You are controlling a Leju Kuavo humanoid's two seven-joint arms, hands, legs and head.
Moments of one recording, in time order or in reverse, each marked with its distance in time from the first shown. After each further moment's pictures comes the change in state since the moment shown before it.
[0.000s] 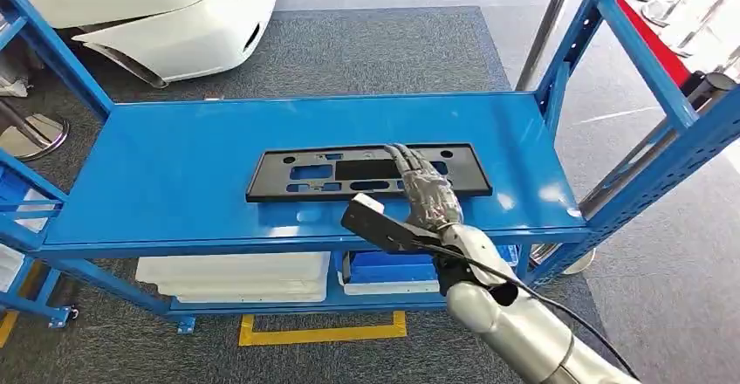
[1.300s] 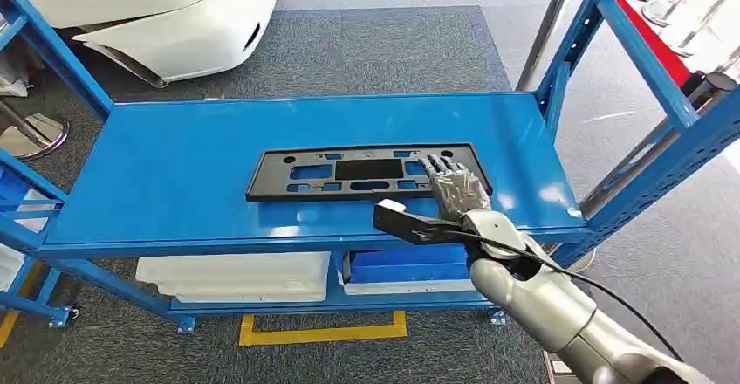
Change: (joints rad) left arm 0.000 0.006 -0.024 0.000 0.076 0.002 0.031; right arm -0.106 -0.116 0.034 0.158 0.062 0.202 0.031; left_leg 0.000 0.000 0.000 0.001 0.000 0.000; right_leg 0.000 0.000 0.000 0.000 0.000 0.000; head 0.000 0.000
